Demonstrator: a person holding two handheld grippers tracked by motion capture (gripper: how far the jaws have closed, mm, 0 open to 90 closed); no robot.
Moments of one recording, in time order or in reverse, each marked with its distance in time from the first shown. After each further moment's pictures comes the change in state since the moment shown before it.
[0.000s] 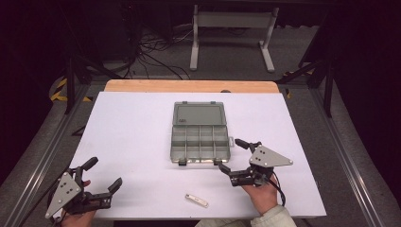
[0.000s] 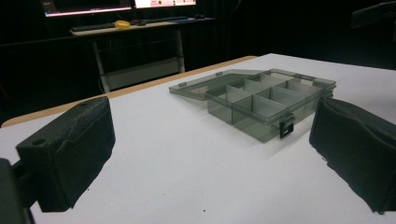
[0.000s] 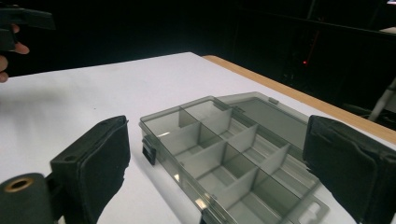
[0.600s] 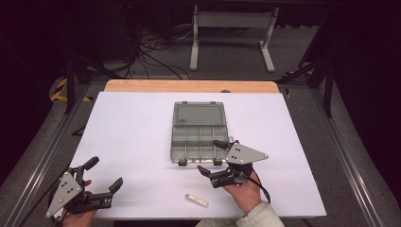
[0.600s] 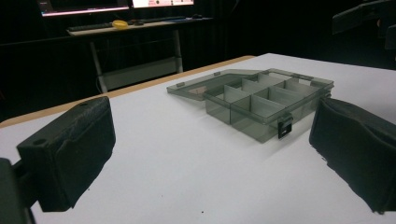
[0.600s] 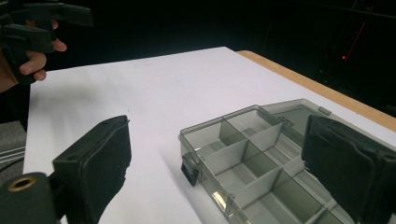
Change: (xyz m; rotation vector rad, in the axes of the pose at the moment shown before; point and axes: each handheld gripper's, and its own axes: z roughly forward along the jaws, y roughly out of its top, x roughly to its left) left arm 0.000 0.000 0.002 -0.001 -0.009 0.001; right arm 0.026 0.018 0.039 0.051 0.112 -0.025
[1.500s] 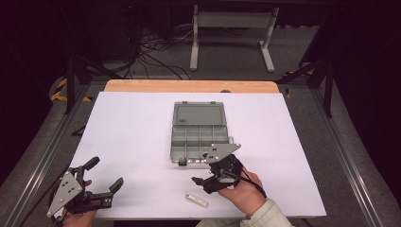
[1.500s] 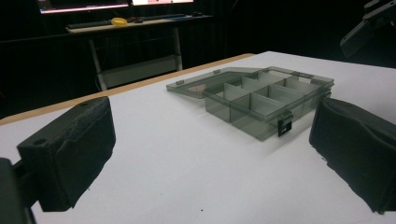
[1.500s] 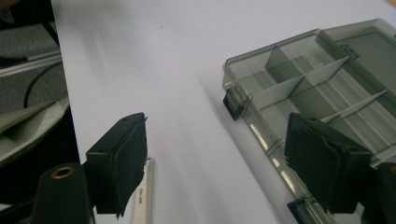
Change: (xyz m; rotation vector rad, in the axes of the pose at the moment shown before) left arm 0.000 -0.001 0.001 0.008 -0.002 -0.005; right arm 0.019 0.031 0.018 0.442 0.121 -0.036
